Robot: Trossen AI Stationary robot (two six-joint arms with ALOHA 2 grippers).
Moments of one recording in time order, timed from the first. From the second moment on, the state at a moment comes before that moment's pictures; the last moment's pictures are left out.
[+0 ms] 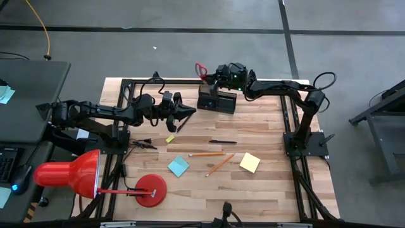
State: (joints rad) left arm 0.35 1.28 0.55 0.90 0.24 -0.45; right arm -0.58 1.82 1.09 0.56 -0.25 0.13
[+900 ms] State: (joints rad) left arm 0.35 1.28 0.55 0.89 0.26 -0.45; right arm -0.60 1.94 1.08 0.65 -0.18 0.05
